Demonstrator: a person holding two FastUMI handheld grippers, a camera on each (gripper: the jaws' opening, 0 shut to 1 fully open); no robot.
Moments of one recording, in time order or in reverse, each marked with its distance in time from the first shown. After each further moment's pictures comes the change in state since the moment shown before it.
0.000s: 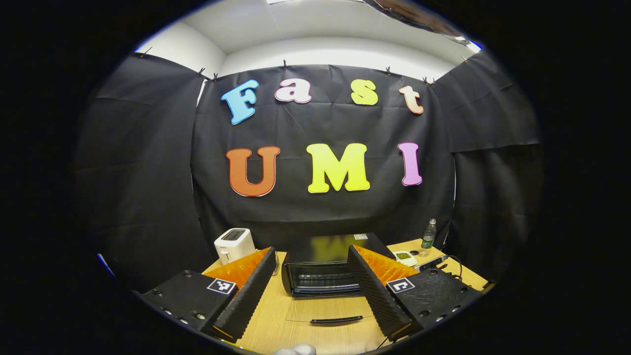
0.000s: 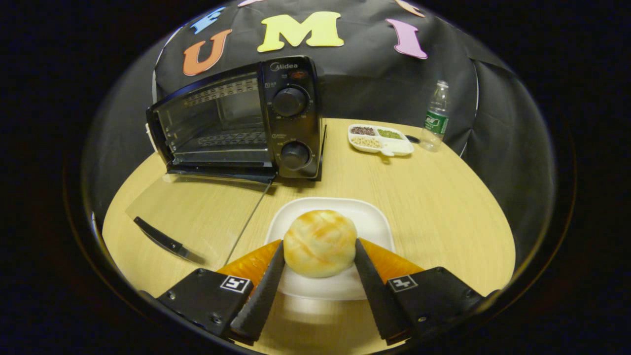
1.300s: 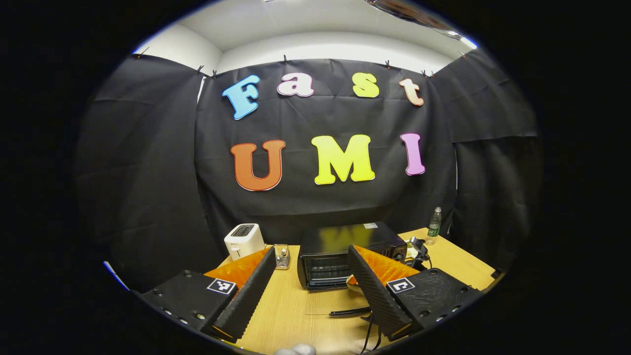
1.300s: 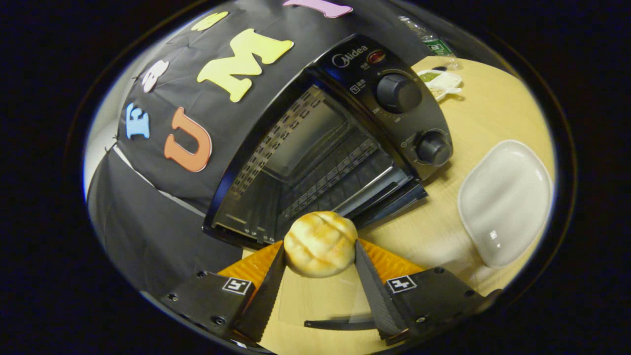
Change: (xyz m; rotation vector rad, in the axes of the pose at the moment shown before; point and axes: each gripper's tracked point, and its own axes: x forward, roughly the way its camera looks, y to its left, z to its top) left arm -0.011 0.042 -0.017 0.030 0.052 0.002; right arm 0.036 0.191 0.107 0.763 -0.046 0.419
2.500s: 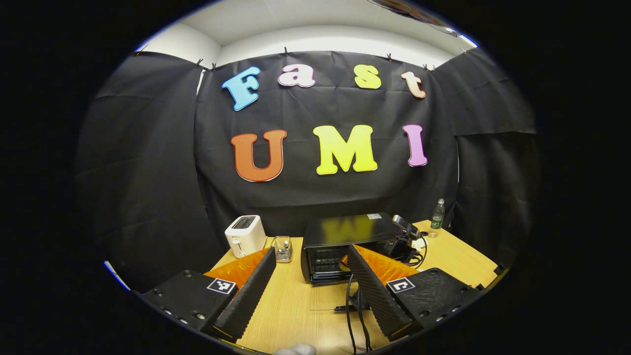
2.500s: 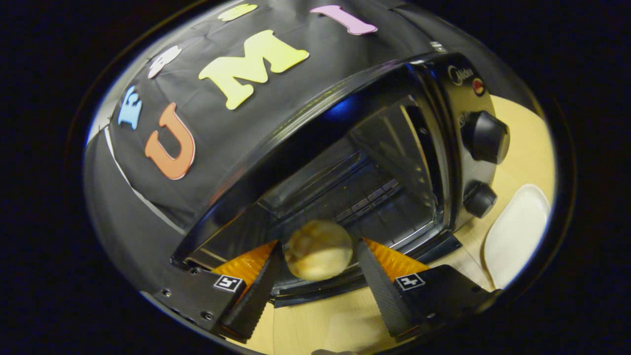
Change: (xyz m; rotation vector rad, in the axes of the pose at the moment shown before) left arm 0.007 0.009 -0.020 0.005 0.044 -0.006; right arm 0.060 0.008 0.039 -0.216 -0.164 -0.173
